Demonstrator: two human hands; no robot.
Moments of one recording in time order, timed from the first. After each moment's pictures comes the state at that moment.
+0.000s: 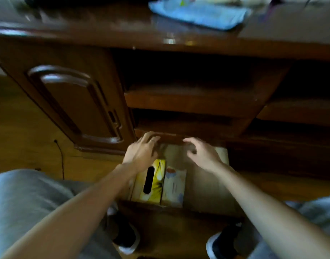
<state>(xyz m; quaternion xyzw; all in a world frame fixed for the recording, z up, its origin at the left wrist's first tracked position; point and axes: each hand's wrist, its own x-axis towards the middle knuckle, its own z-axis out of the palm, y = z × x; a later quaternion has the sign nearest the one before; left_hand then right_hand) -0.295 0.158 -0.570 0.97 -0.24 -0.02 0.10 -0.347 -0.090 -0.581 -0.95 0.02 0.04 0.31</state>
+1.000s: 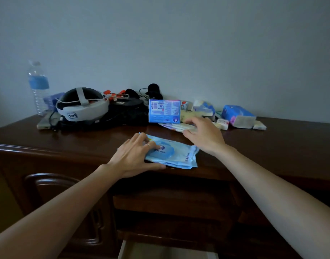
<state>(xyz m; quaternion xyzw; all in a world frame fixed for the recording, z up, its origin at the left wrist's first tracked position) -0.146 0.122 -0.293 0.90 -0.37 0.21 0.10 -0.174 -0.147 -0.241 -0.95 -0.03 -0.26 0.19</state>
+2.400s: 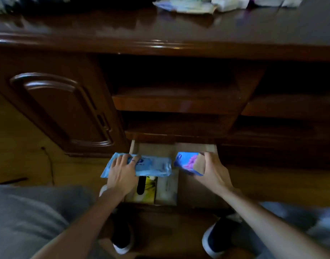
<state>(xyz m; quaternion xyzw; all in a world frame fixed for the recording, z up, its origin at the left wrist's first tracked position) -0.343 0.190 -0.603 0.98 -0.16 -0.05 0.07 -0.429 -0.123 -0.623 -0.97 0.11 -0.04 0.22</state>
